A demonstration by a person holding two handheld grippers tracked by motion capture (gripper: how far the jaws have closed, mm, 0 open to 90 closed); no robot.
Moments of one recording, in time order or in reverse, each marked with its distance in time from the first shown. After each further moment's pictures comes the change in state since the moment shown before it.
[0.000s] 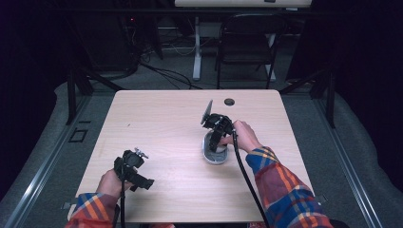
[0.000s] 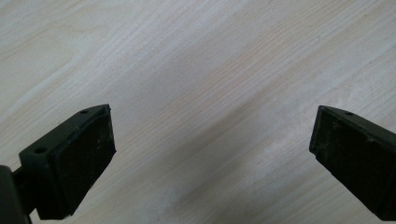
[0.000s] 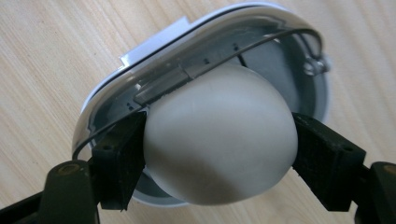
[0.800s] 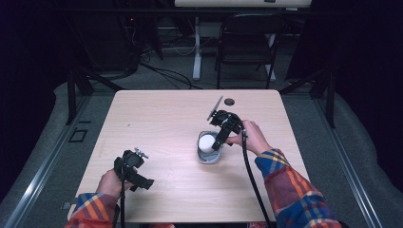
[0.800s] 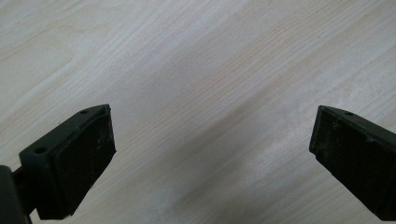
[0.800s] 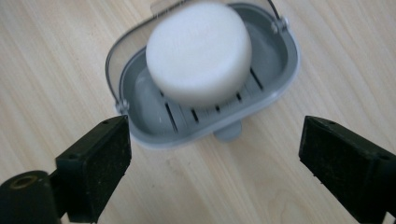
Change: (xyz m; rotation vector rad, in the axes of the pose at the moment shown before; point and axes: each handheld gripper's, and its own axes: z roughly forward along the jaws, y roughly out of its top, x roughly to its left) left arm 0.000 0.000 0.000 0.000 0.002 -0.001; right arm 0.005 -0.028 -0.034 -0.154 0.021 -0.019
